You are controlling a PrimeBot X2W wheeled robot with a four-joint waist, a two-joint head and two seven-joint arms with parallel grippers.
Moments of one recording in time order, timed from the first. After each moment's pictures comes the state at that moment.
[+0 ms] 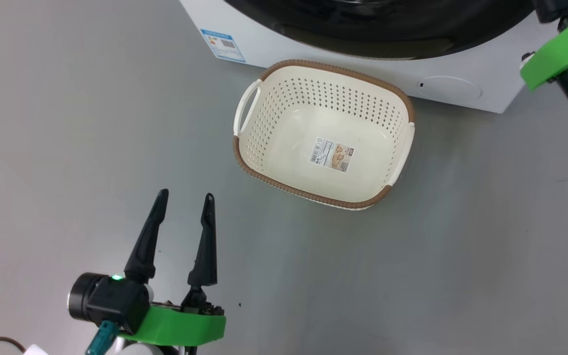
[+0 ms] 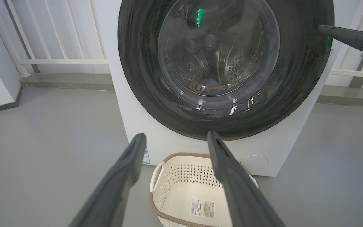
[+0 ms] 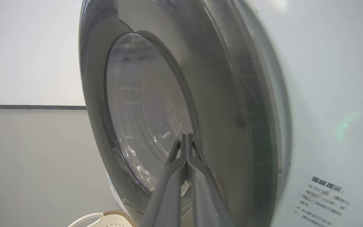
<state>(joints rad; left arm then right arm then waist) -0.15 0.03 -0.33 -0.07 -0.25 0.07 -0.25 -1.12 -0.54 0.54 0.61 0.54 0.14 -0.26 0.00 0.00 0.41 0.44</state>
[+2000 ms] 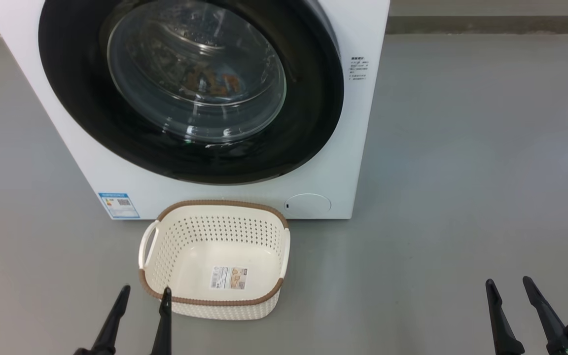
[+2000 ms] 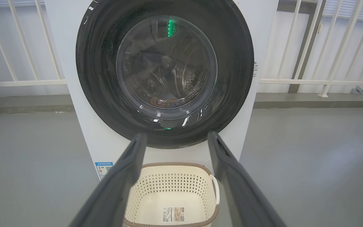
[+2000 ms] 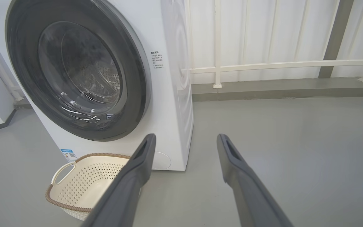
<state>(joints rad) 0.09 0.05 -0.13 0.05 -0.15 -0.08 -0.25 0.13 -0.12 -0.11 0.05 0.24 0.13 -0.26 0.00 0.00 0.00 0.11</state>
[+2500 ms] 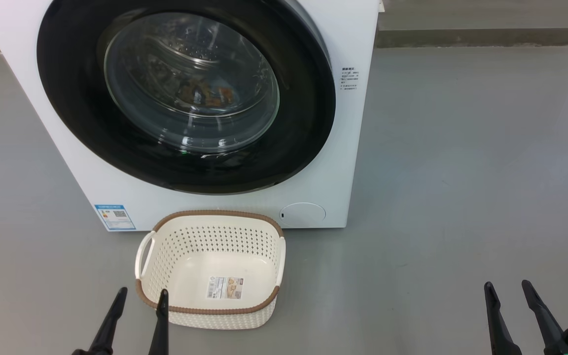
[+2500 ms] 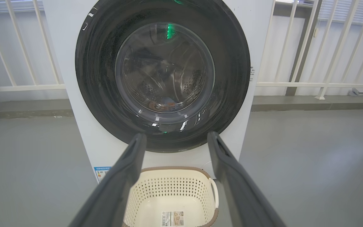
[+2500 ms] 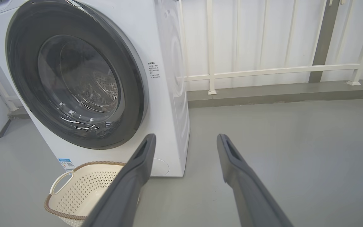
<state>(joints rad) 0.10 0.06 -0.12 0.06 -0.15 -0.08 -0.25 0.17 -0.07 -0.13 0.01 0.22 0.13 -0.25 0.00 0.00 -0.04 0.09</state>
